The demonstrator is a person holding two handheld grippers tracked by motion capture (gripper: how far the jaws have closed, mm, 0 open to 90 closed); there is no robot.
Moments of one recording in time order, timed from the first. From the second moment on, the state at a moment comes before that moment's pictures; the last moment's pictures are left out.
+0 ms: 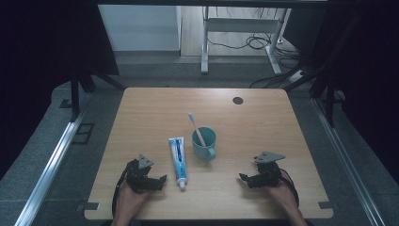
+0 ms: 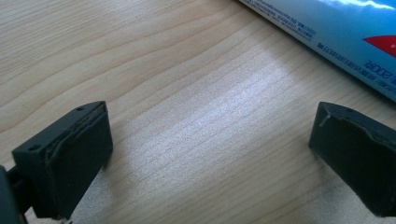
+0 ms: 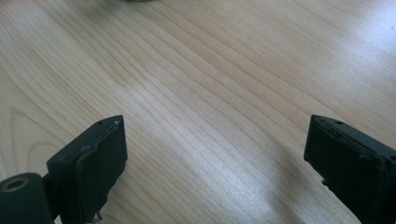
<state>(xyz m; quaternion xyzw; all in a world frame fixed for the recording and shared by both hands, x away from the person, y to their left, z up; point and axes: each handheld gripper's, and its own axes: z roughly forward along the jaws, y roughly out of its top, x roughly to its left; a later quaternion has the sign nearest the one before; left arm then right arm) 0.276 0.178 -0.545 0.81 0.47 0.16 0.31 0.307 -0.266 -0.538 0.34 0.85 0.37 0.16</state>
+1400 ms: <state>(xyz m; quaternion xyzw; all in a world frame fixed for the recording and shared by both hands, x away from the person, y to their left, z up) 0.297 0.131 -0.490 0.84 0.39 0.07 0.36 0.307 -0.269 -0.542 0.36 0.85 0.36 0.15</state>
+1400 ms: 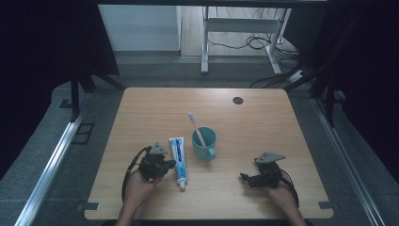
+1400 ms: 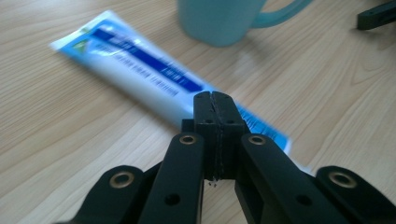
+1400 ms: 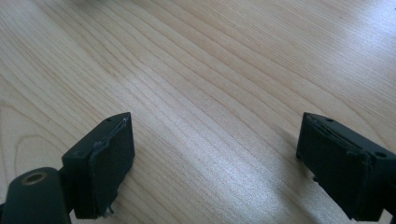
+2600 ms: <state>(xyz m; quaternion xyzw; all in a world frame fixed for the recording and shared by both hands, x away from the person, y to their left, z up) 0.306 0.107 -0.512 0.87 0.39 0.06 0.30 0.307 -0.269 -0.542 0.36 0.85 0.36 0.15</state>
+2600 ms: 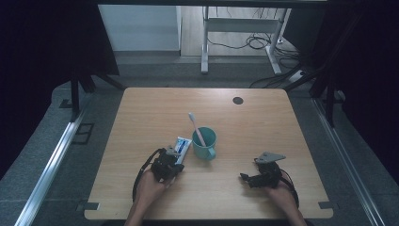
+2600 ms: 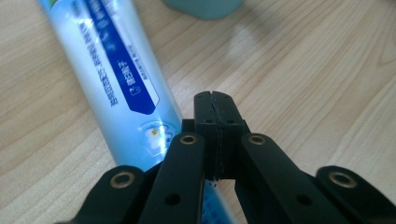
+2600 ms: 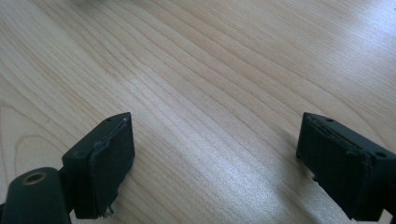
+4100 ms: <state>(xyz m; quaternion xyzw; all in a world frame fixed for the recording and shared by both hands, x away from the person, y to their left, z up) 0.368 0.088 -0.496 0.87 0.48 -0.02 0.07 0.308 -0.269 -0.542 0.36 0.85 0.36 0.15</state>
